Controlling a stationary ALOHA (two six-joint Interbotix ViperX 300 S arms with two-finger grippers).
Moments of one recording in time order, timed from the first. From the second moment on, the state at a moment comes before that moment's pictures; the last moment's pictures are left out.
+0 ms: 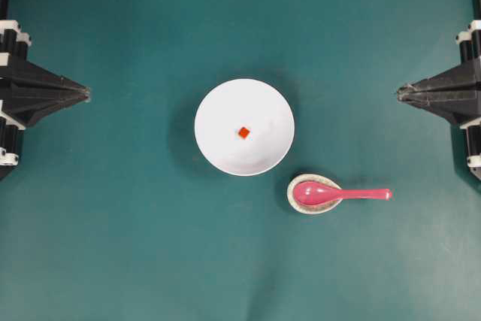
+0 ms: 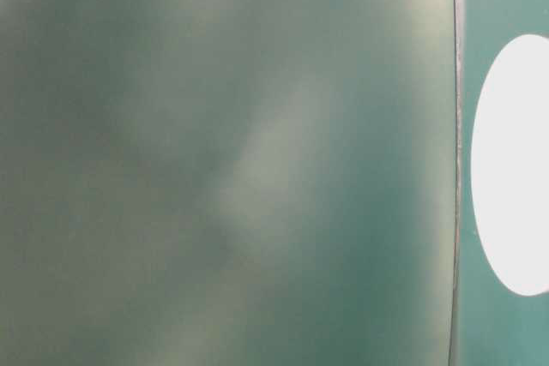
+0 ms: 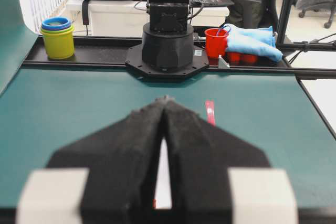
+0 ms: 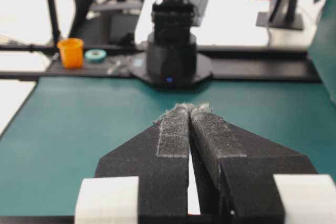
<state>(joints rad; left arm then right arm) 0.00 -0.97 1.19 0.00 -0.29 0.00 0.00 -0.96 1.17 0.00 -0.29 0.00</state>
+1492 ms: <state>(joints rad) 0.00 -1.07 1.15 0.01 0.16 0.00 0.01 -0.71 1.16 0.15 -0.17 0.03</state>
